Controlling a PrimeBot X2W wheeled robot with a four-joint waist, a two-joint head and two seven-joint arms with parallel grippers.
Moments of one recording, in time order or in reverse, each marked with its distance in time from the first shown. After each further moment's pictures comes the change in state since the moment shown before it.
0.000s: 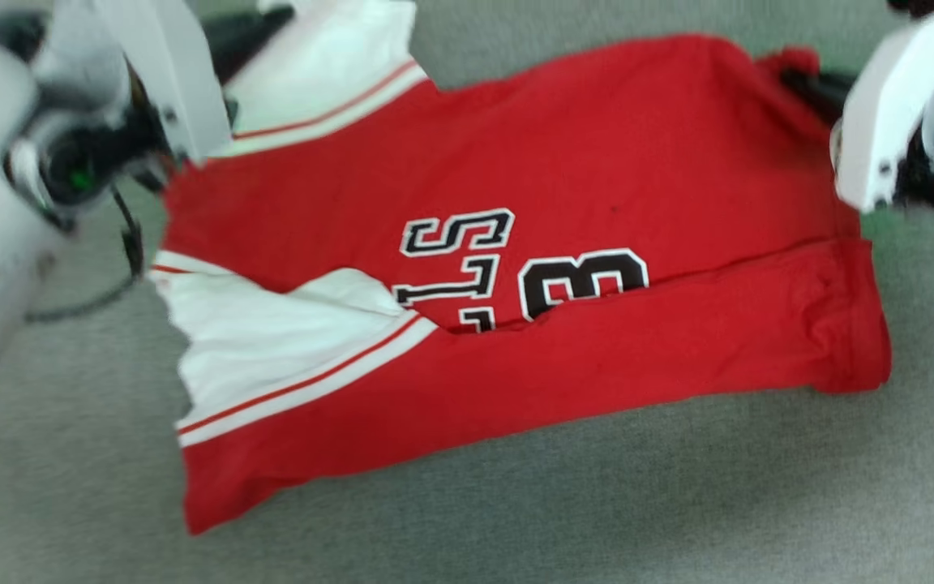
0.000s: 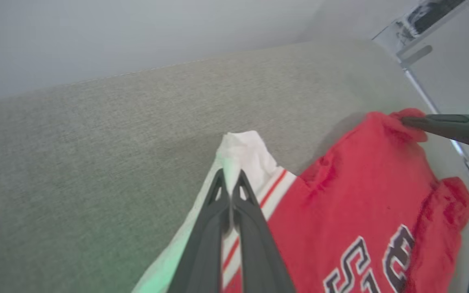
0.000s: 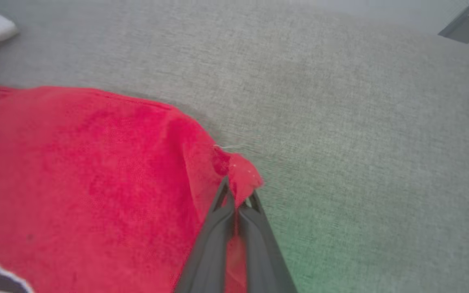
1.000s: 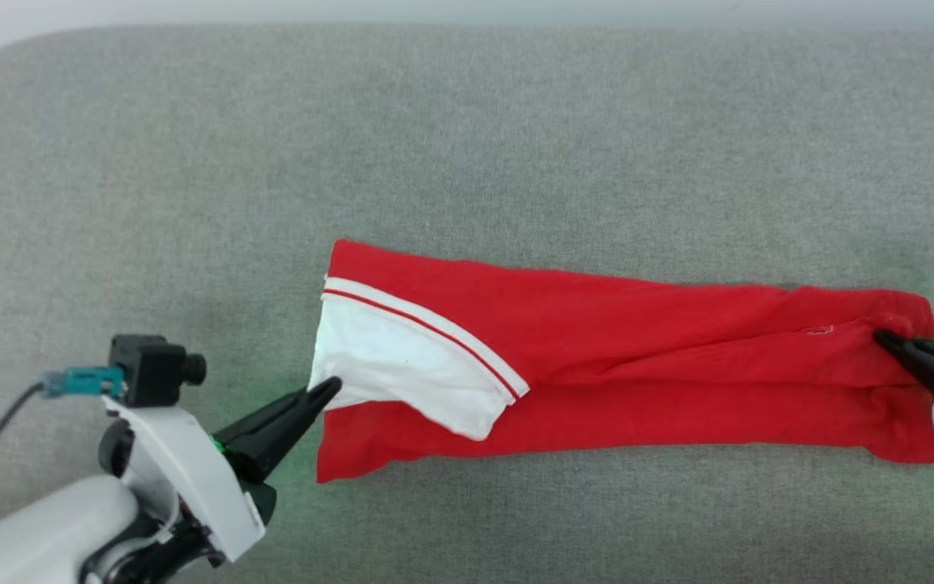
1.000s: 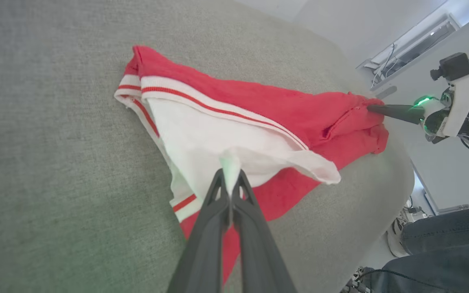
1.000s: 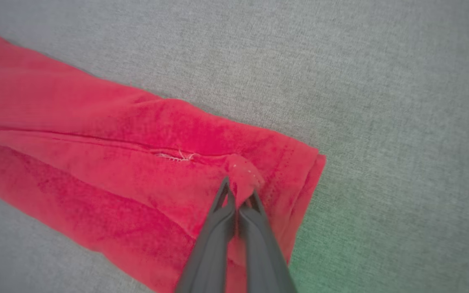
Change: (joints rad) left arm 0.653 0.269 -0.128 -0.513 -0.070 0.034 -0.523; right arm 0.648 -0.310 -0.172 -0.364 0.100 0.000 -0.100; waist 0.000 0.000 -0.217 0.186
